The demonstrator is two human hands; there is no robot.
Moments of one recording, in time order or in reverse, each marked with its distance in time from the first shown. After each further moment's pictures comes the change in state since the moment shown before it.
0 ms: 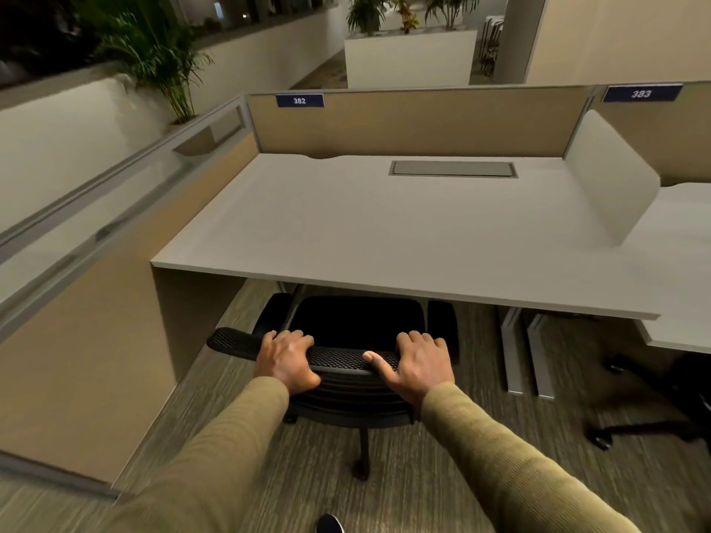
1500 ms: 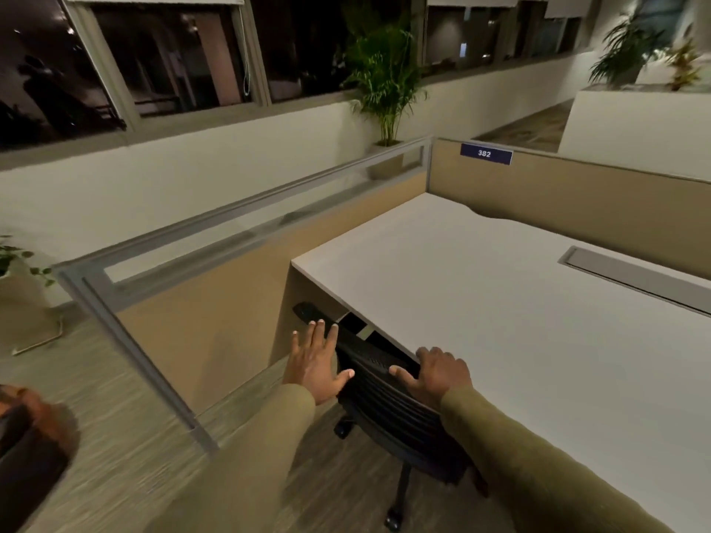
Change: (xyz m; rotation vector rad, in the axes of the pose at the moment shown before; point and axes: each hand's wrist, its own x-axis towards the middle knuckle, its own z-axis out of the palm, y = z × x) left_hand 0.062 -0.054 -0.010 -0.086 0.111 -0.612; right_hand 0.228 -0.057 0.022 -0.077 -0.449 -0.483
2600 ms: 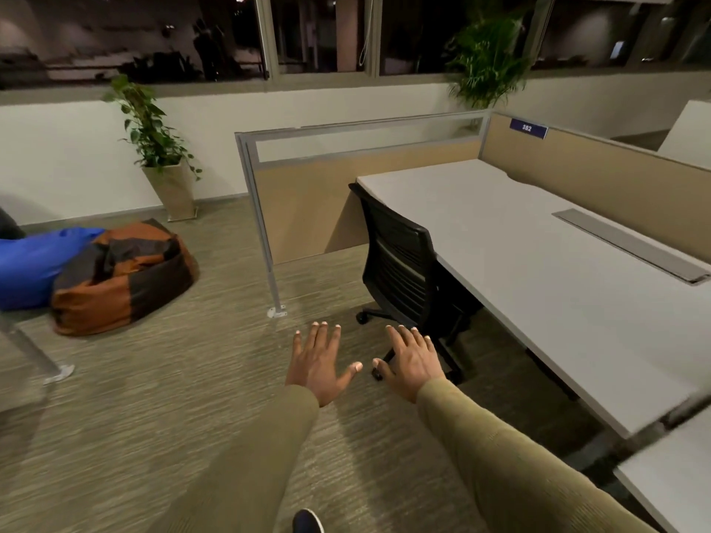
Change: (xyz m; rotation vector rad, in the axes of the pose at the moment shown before) left_hand -0.557 0.267 0.041 -0.051 0.103 -0.312; right_hand -0.485 0.127 0.092 0.098 0.043 -0.523
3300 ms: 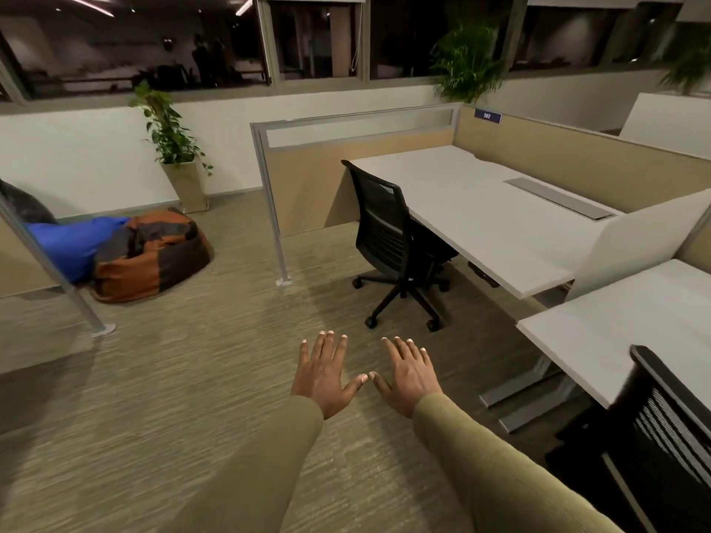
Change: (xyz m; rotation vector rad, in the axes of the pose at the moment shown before) left_hand -0.376 0.117 -0.019 0.039 -0.025 0.028; right_hand -0.398 -0.044 0.017 0.043 0.019 0.002
